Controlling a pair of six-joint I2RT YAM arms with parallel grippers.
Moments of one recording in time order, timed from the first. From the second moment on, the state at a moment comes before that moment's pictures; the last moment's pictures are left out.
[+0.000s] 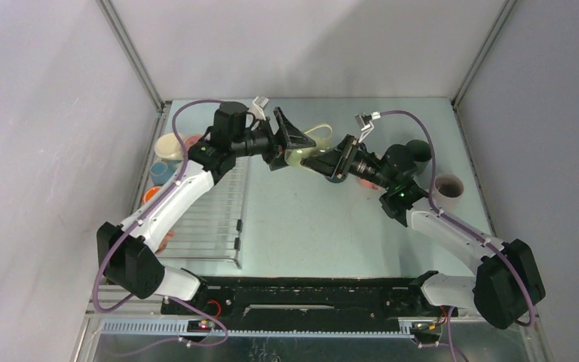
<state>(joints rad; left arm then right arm) -0.48 1.41 1.32 -0.31 0.61 -1.04 0.53 1.24 0.80 0.63 -0.60 1.02</state>
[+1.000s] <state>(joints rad) -0.53 1.39 1.15 0.07 0.71 -1.26 0.54 1.10 0.79 0.49 -0.50 0.96</state>
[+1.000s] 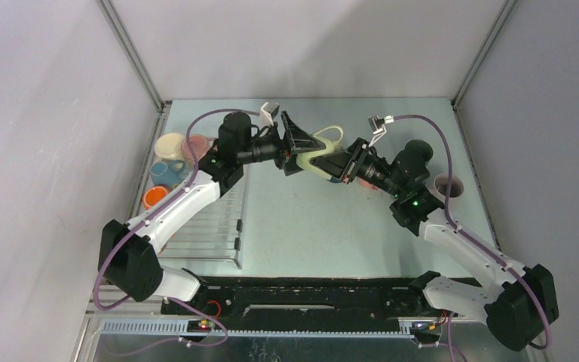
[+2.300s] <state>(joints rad) -0.50 1.24 1.06 -0.10 0.64 -0.95 0.56 1.00 0.97 -0.49 -0.06 0.71</state>
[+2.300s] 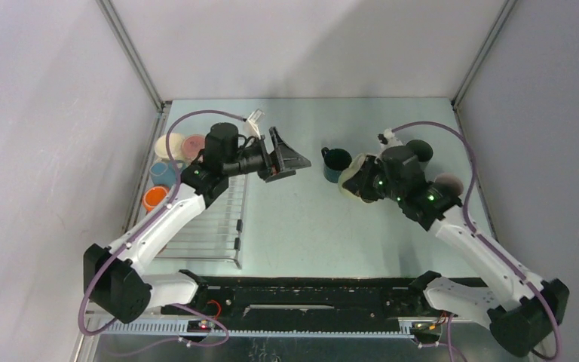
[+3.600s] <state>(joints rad) -0.50 1.19 1.13 -0.49 0.46 -0.59 0.60 1.68 1.16 -0.79 0.04 0.42</state>
